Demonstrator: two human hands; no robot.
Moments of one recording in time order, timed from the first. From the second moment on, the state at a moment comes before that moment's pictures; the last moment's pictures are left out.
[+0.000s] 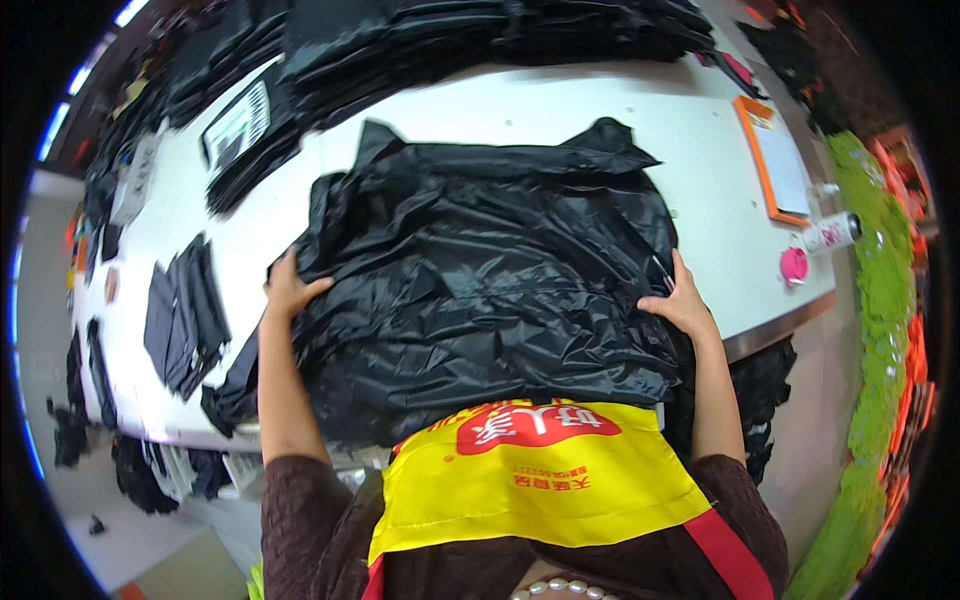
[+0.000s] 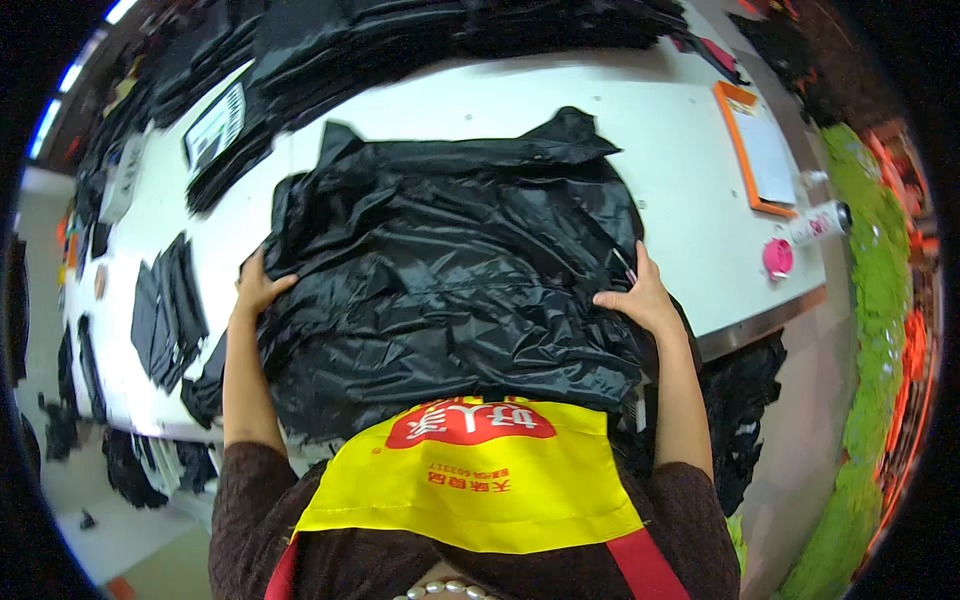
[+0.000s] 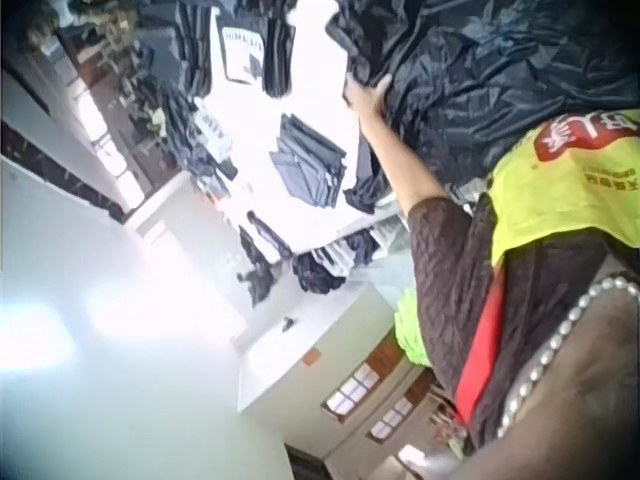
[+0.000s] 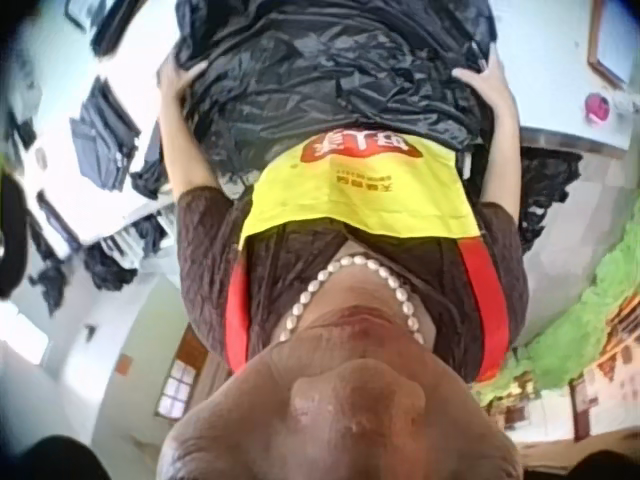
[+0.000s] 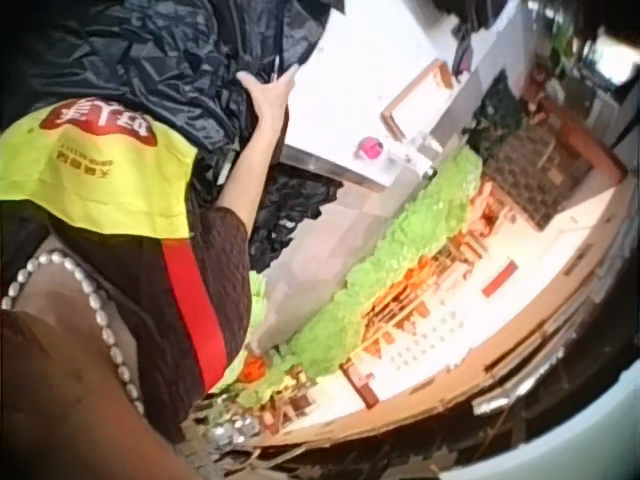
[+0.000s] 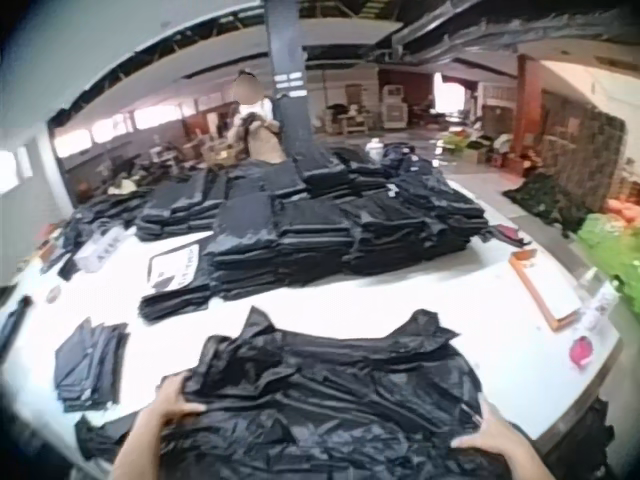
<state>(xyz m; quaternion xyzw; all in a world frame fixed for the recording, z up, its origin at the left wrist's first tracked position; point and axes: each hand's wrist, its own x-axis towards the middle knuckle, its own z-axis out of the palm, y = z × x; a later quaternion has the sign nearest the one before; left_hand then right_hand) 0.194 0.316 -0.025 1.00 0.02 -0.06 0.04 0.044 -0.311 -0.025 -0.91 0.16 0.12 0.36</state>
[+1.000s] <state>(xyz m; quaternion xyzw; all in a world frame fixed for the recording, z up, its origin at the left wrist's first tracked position) 0.091 0.390 0.274 0.87 0.10 0.32 0.36 0.148 -0.337 0.323 -0.93 0.01 -0.25 0.28</state>
